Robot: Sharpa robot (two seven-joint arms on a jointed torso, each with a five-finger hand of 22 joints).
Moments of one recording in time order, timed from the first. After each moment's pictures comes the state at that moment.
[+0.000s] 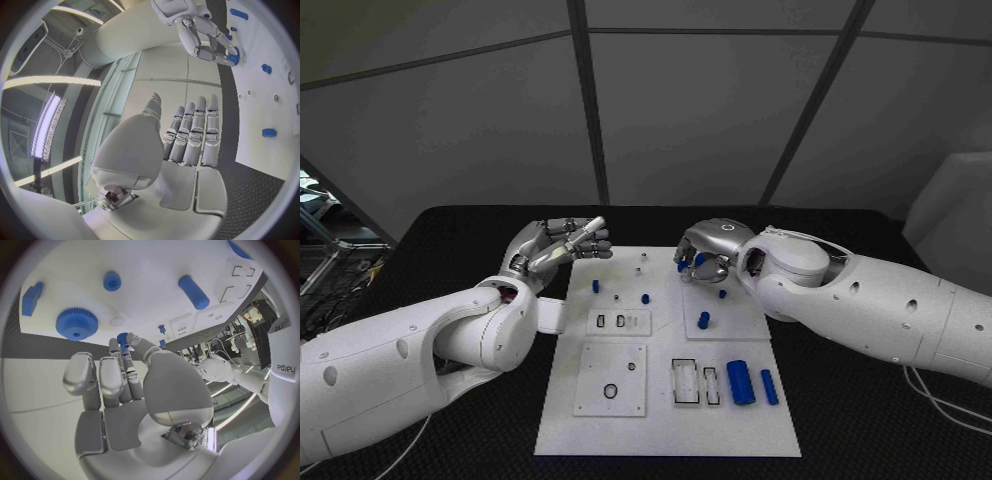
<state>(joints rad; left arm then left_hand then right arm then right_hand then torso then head) 1.11 -0.91 0.06 1.64 -0.05 -0.46 0.48 1.40 -0.01 -0.05 0.14 0.10 0.93 0.23 0.11 0.07 1.04 0.17 0.11 0.07 1.09 0.13 0.15 0.18 0.19 0.88 0.23 0.44 0.21 1.22 -0.65 0.06 1.39 -1.76 -0.18 -0.15 1.28 -0.01 0.42 -0.14 0.15 1.06 0.15 0.08 0.08 1.20 0.08 0.08 0.07 1.47 0.00 1.27 1.04 0.09 1.34 0.09 1.33 1.11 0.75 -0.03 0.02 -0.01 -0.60</state>
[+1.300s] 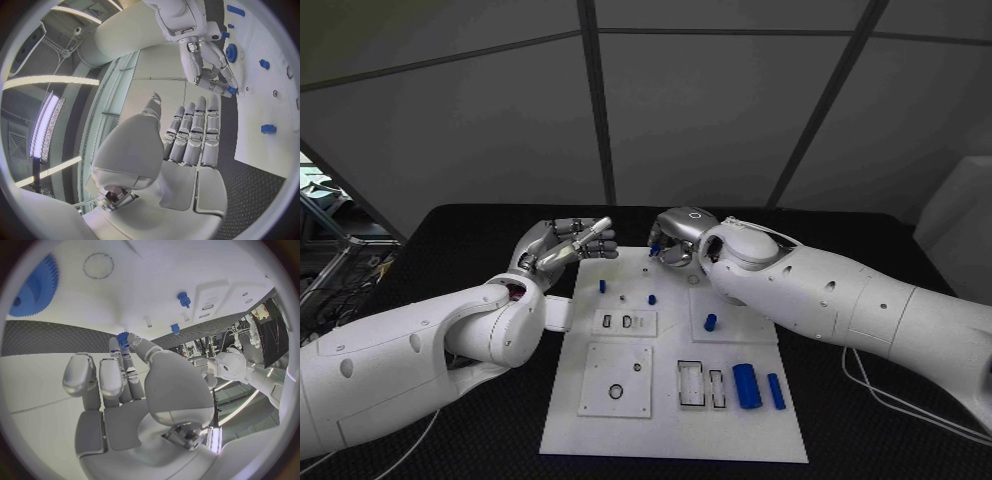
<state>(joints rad) 1.12 -0.90 0.06 1.63 -0.05 -0.46 0.47 1.40 -0.01 -0.05 0.14 0.10 0.93 0.23 0.11 0.07 1.04 0.17 0.11 0.07 1.09 0.13 0.15 0.18 0.19 0.88 0.23 0.44 0.21 1.24 -0.37 0.06 1.08 -1.73 -0.25 -0.12 1.26 -0.04 0.43 -0.13 0.14 1.06 0.15 0.08 0.07 1.20 0.08 0.07 0.07 1.47 0.00 1.28 1.05 0.09 1.35 0.10 1.34 1.12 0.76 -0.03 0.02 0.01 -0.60</state>
